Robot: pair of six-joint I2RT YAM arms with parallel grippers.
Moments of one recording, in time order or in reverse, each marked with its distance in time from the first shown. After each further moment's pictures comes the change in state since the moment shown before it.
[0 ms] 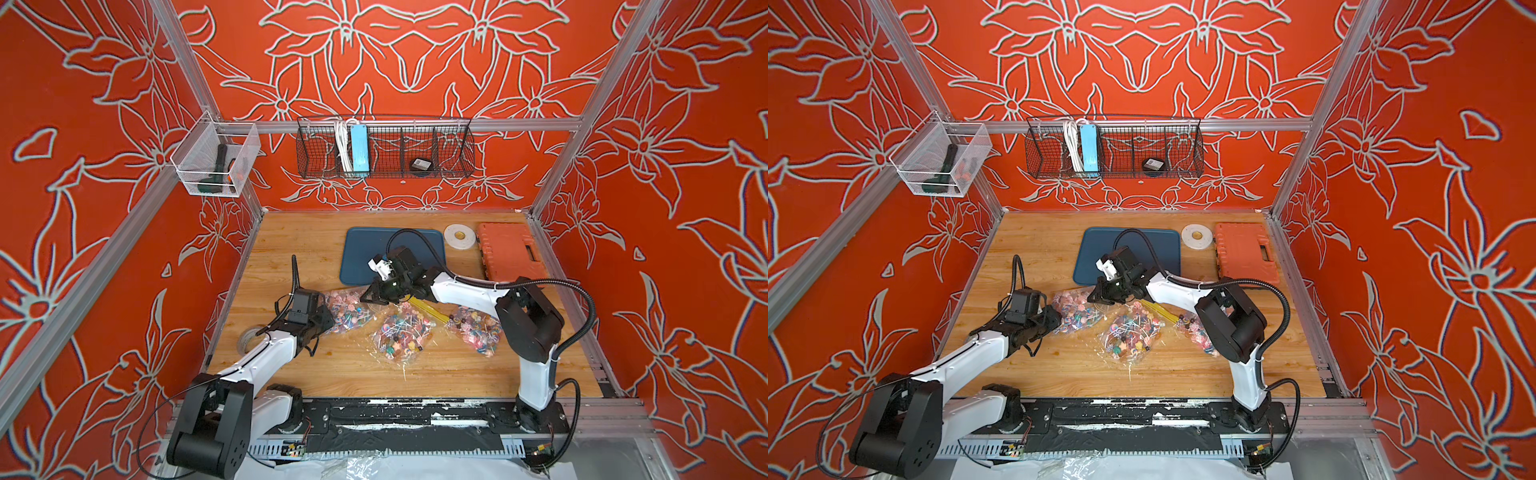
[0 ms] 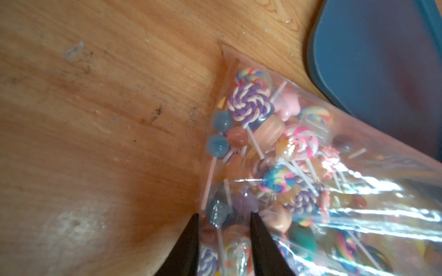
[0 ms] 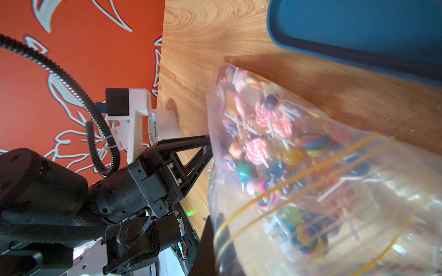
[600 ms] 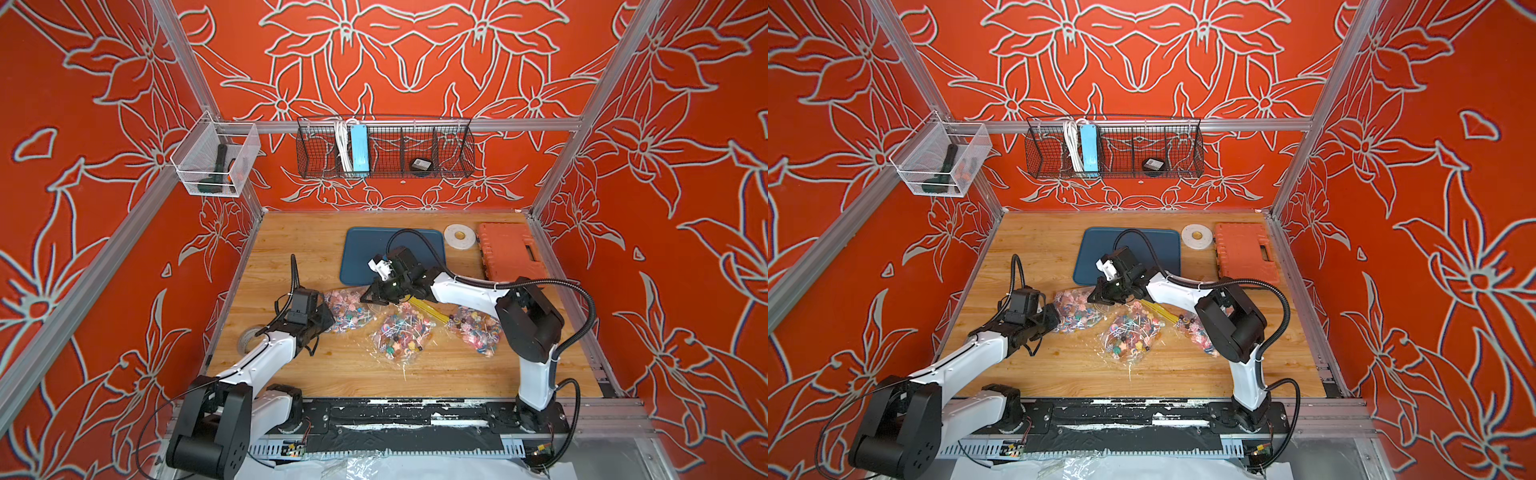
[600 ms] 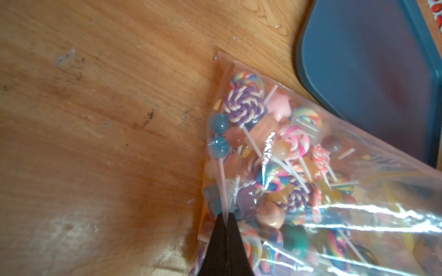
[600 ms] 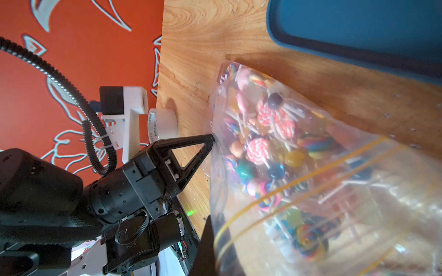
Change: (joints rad) left arm 0.004 -0.009 0.000 0.010 0.014 0.009; right arm 0.000 0.000 0.000 -0.004 0.000 0.000
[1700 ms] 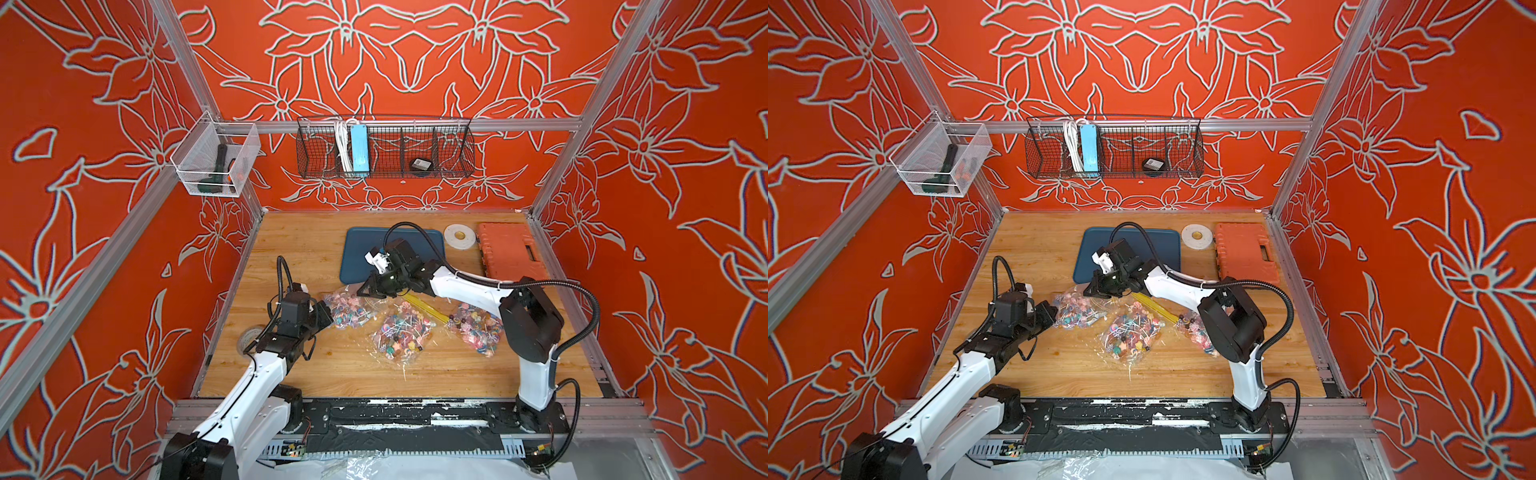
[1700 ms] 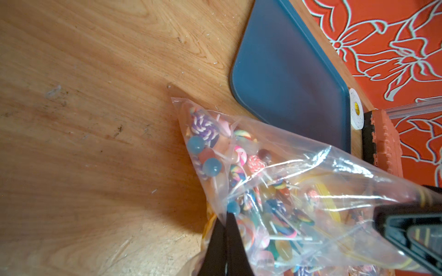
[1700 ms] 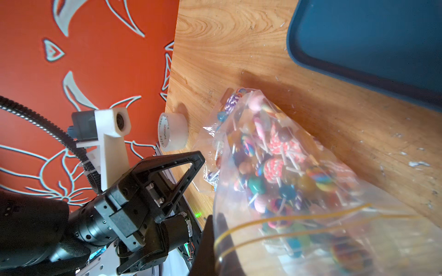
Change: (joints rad) left arm 0.000 -0.279 -0.026 -0.035 0.076 -0.012; right arm 0.003 0.000 0.114 -0.093 0.005 -0.021
